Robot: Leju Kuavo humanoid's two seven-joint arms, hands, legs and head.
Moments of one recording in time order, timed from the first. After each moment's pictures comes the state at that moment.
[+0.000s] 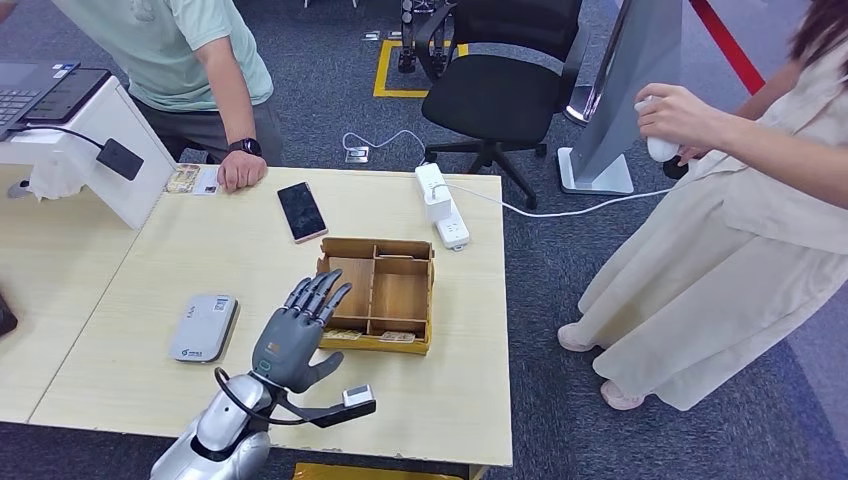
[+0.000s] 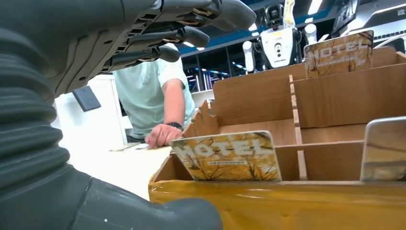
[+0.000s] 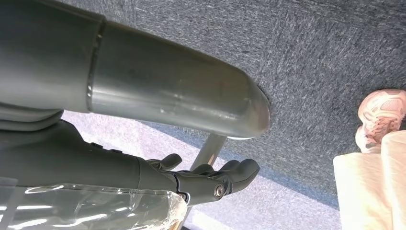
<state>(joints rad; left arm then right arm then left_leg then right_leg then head) -0.13 0.16 -0.50 -1.35 -1.16 0.39 -0.15 -0.04 0.20 -0.73 -0.37 1.53 -0.69 -0.13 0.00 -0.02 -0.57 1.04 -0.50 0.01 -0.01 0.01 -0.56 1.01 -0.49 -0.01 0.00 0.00</state>
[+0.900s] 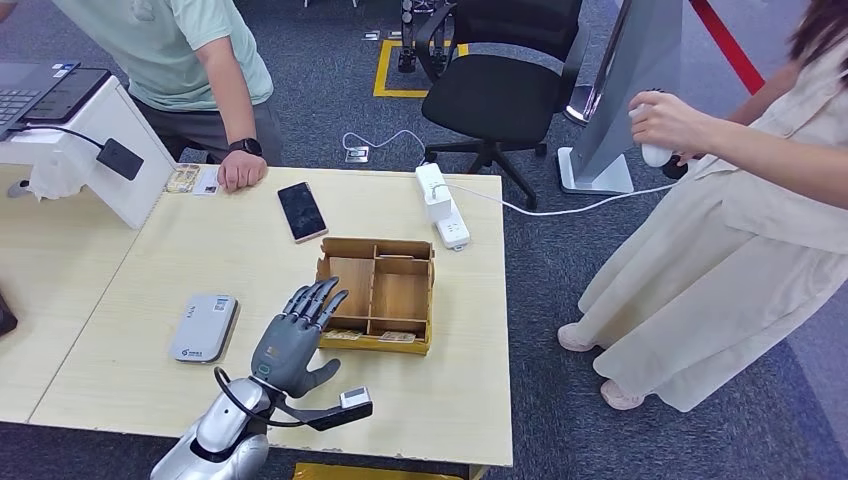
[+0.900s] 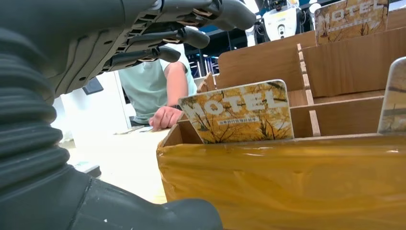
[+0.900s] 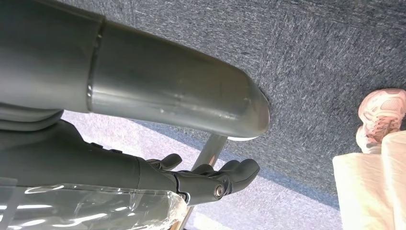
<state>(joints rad) -0.13 0.17 -0.50 -1.30 -1.11 0.37 -0.15 -0.04 0.20 -0.72 -0.37 1.51 -0.69 -0.13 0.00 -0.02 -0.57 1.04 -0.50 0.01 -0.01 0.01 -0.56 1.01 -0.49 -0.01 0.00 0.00</state>
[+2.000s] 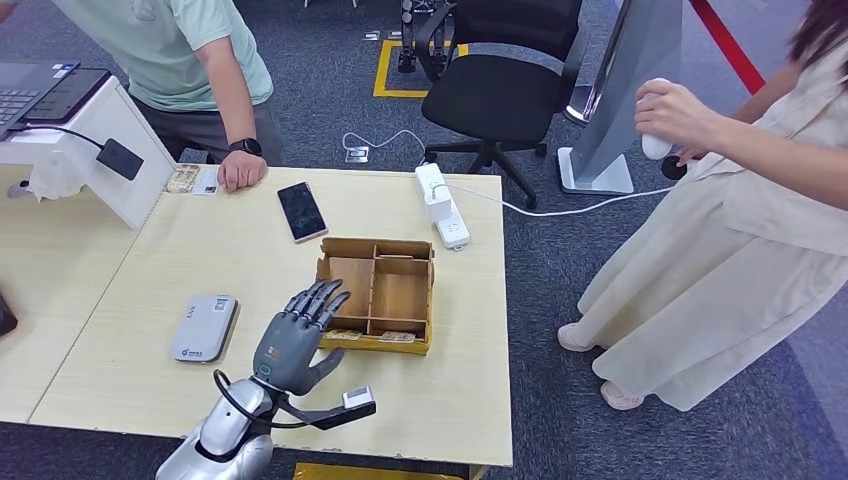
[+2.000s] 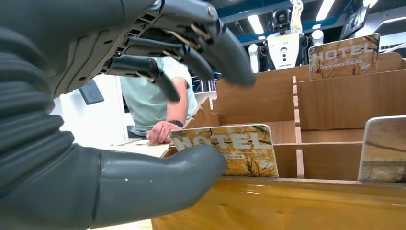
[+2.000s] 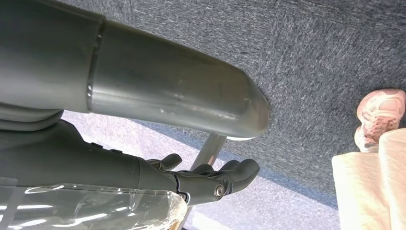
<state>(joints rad) -0.13 0.15 -0.50 -1.28 -1.12 0.48 -0.17 -0.04 0.20 -0.72 -0.37 1.51 -0.69 -0.13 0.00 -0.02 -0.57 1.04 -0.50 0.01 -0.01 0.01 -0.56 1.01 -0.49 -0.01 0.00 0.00</state>
